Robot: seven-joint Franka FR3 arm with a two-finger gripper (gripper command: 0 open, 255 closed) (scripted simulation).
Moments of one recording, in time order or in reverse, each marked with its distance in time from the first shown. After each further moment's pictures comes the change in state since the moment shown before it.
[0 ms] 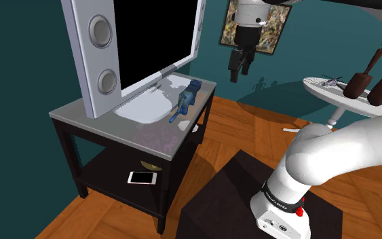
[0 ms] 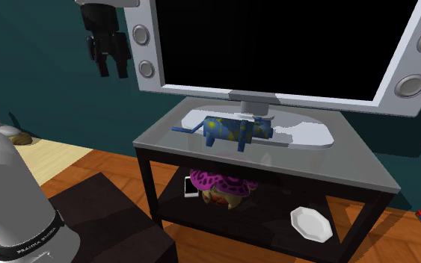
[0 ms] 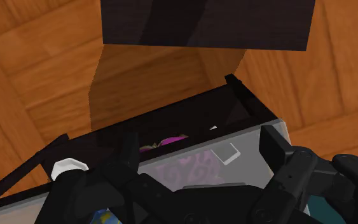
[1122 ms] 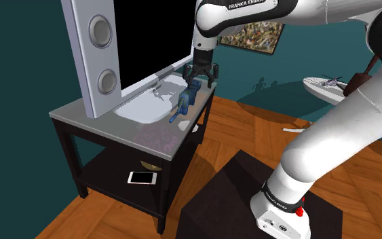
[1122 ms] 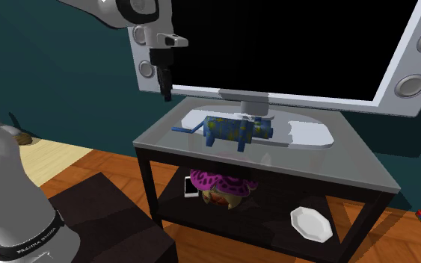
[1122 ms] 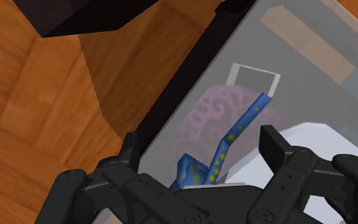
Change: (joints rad) arm -0.141 0.466 0.086 0.107 0.070 0.377 0.555
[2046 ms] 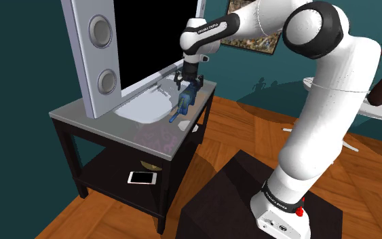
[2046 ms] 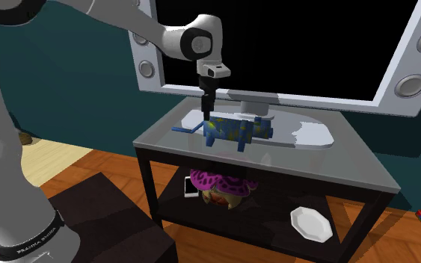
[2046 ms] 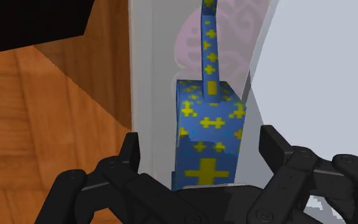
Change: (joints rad) arm -0.086 0.459 -0.058 0.290 -0.001 0.207 0.425
